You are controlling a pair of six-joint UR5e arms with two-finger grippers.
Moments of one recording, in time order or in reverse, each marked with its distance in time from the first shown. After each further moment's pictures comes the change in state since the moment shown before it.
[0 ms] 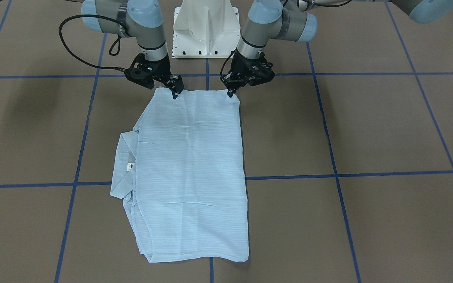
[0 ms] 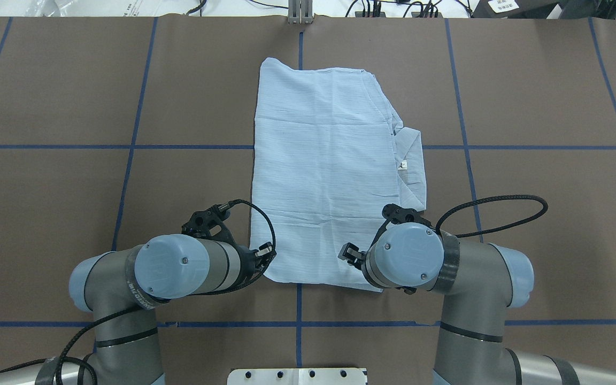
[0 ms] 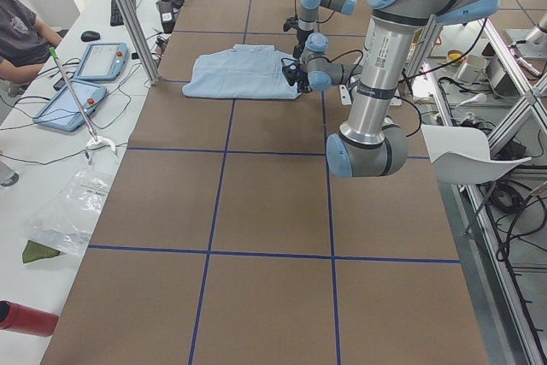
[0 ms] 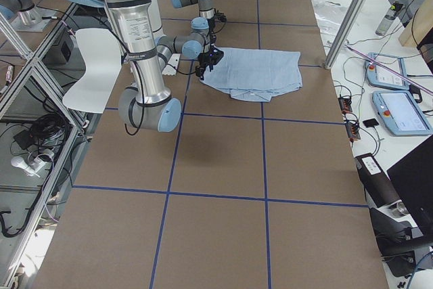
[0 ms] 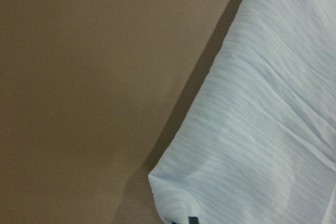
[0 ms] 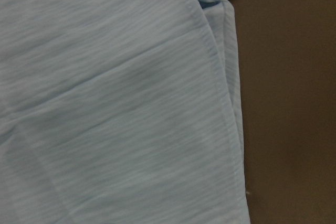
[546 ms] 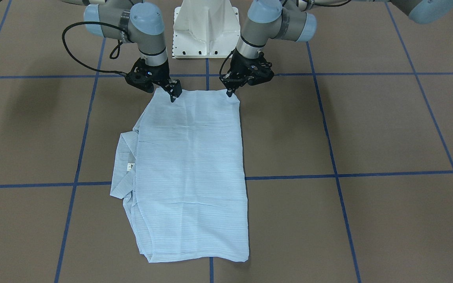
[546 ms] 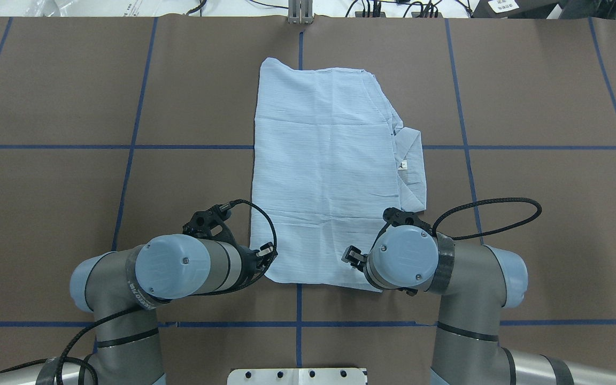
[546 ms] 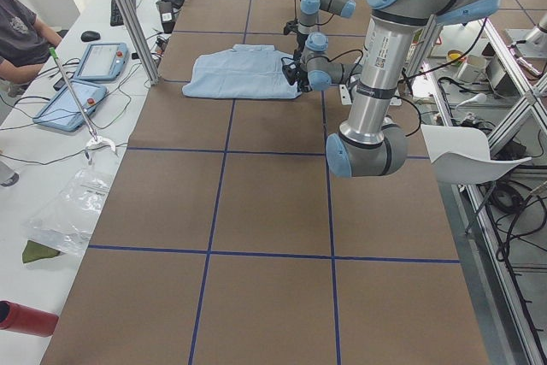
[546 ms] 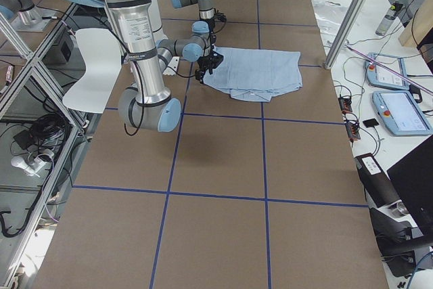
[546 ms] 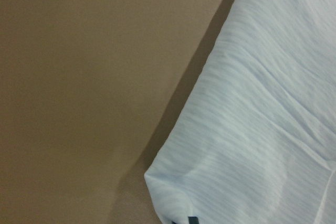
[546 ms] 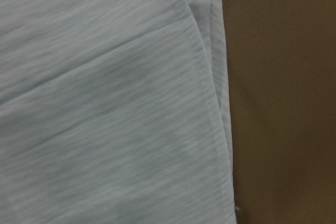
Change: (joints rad) left arm 0.001 -0.003 0.000 0.000 -0.001 0.000; right arm -0.003 -0.002 -0.034 0.003 0.002 -0.003
